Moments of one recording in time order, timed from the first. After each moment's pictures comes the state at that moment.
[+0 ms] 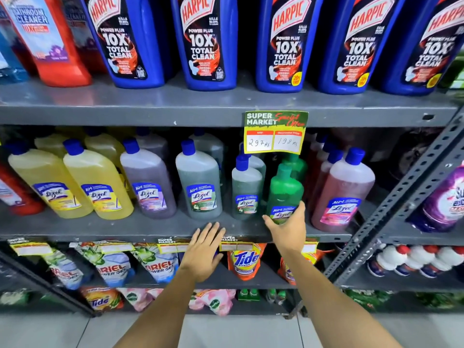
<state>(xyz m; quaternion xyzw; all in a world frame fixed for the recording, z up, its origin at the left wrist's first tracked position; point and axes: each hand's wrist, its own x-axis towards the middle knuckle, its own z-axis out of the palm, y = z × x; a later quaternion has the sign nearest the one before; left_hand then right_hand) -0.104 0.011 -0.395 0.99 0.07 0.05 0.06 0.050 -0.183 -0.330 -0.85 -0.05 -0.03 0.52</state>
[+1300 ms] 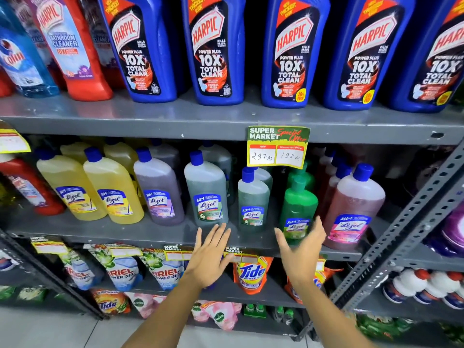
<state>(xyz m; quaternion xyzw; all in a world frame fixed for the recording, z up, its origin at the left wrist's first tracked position) -0.103 -0.006 -0.359 0.99 0.11 0.09 0.04 0.018 -0.207 -0.305 -0.82 -0.11 -0.10 0.55</state>
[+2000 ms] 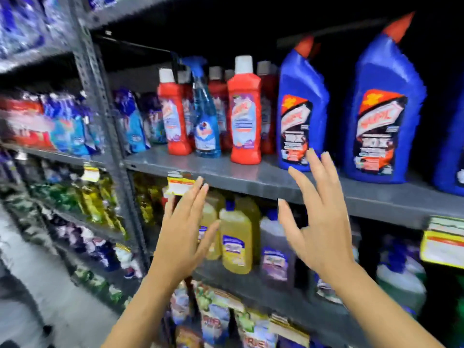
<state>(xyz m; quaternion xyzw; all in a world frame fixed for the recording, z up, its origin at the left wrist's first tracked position) -0.304 0.132 -0.098 0.88 0.24 0.41 -0.06 -0.097 -0.007 -0.069 -0.58 -0.57 -0.35 0.47</state>
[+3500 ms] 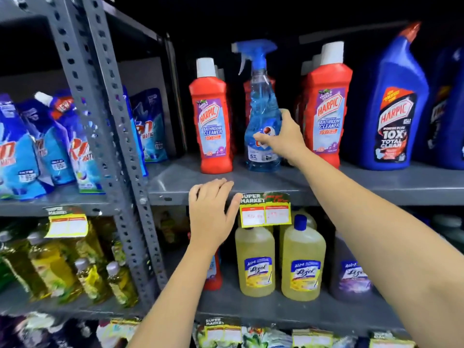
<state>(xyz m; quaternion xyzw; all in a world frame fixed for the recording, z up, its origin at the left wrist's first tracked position) -0.325 0.430 -0.095 0.83 0.11 0.54 -0.04 -0.149 0.329 0.032 -0.73 -0.36 -0.10 0.57</state>
